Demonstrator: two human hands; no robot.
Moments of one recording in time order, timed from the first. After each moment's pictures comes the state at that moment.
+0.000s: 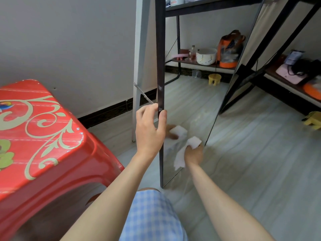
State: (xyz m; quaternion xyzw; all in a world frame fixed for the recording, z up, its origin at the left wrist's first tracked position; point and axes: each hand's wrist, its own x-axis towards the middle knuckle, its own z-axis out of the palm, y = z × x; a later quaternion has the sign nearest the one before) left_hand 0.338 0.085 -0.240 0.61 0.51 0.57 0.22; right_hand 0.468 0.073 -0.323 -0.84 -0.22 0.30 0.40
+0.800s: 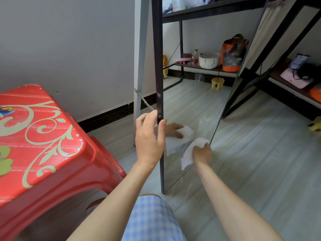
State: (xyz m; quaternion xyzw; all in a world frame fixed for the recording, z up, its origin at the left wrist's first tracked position) left_hand 0.337 0.087 -0.249 0.62 0.52 0.56 0.17; right_hand 0.492 0.095 -0.318 -0.84 -0.22 0.30 0.38
